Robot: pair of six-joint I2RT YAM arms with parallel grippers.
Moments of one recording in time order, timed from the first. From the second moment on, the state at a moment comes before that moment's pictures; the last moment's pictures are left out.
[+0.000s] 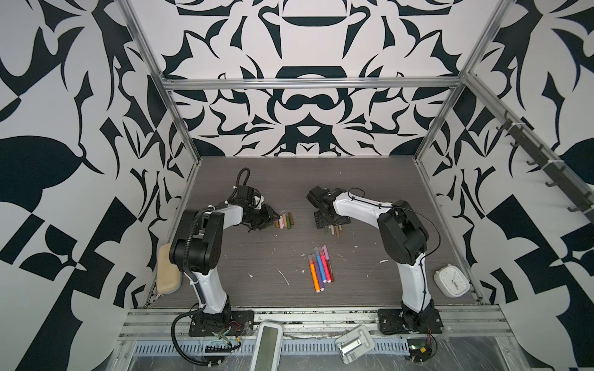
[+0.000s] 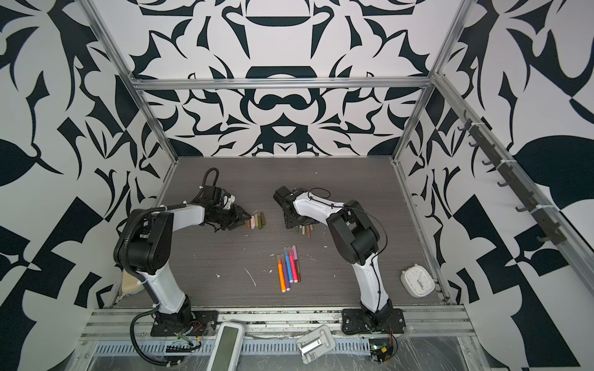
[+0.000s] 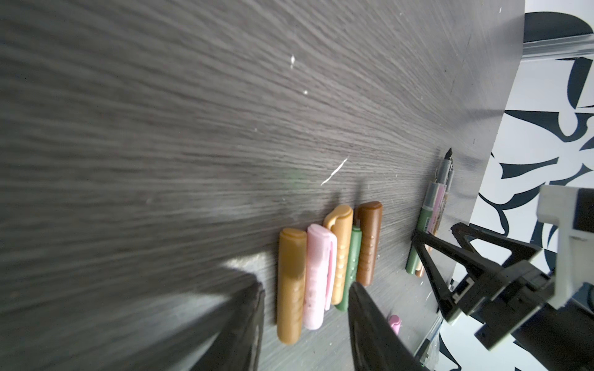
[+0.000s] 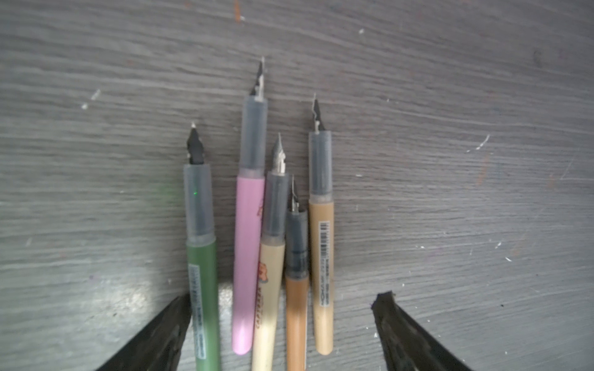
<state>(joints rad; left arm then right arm) -0.18 1.82 0.96 -0.20 0.61 -0.60 0.67 2.08 1.52 -0.87 0.35 0.57</state>
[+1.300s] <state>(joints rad) -0.18 1.83 0.96 -0.20 0.62 -0.60 0.58 2.02 1.40 -0.73 0.20 0.62</state>
